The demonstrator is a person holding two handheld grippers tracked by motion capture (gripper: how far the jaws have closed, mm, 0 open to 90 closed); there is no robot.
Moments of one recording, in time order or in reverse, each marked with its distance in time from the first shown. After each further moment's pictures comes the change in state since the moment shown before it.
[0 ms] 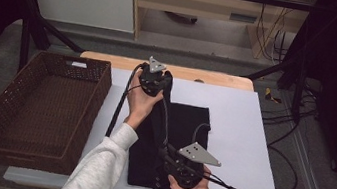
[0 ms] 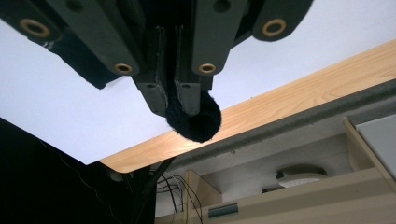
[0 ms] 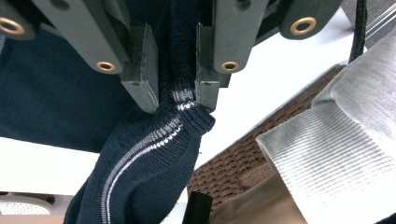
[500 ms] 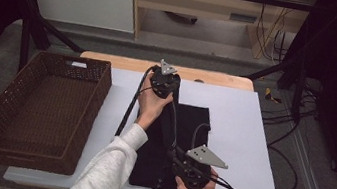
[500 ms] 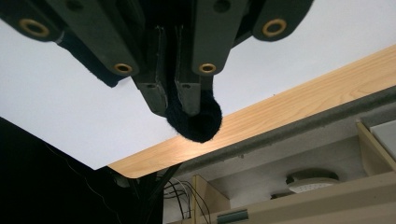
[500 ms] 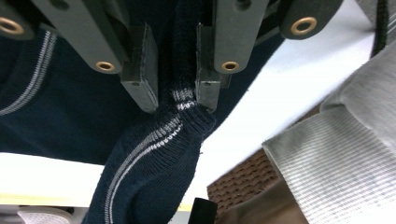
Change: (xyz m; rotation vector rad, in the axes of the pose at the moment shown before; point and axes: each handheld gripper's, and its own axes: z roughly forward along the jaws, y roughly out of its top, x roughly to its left) left arm -0.018 0.002 0.023 0.022 -0.021 0.002; right arm -0.014 -0.008 -0.008 0.029 -0.065 0.022
